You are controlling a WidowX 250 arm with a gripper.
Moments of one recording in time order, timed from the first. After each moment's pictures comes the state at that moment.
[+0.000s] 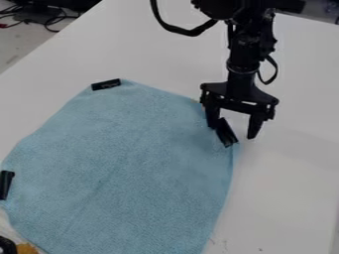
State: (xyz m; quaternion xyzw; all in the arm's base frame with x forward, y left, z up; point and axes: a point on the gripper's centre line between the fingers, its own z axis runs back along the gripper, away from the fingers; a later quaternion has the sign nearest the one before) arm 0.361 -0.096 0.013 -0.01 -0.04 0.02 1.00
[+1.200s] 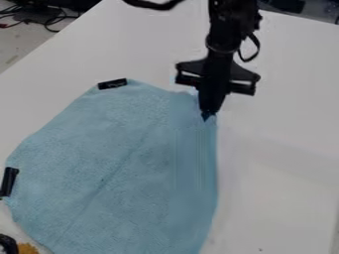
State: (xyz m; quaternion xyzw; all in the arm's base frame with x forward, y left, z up) arm 0.343 -0.061 0.071 0.03 -0.12 0.12 0.98
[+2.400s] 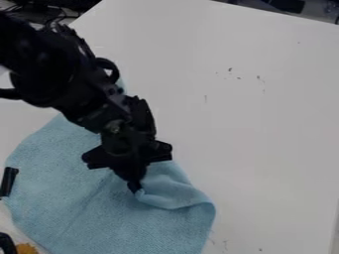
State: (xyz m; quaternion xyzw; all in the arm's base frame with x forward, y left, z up) arm 0.234 0.001 0.014 0.01 -0.21 0.25 0.94
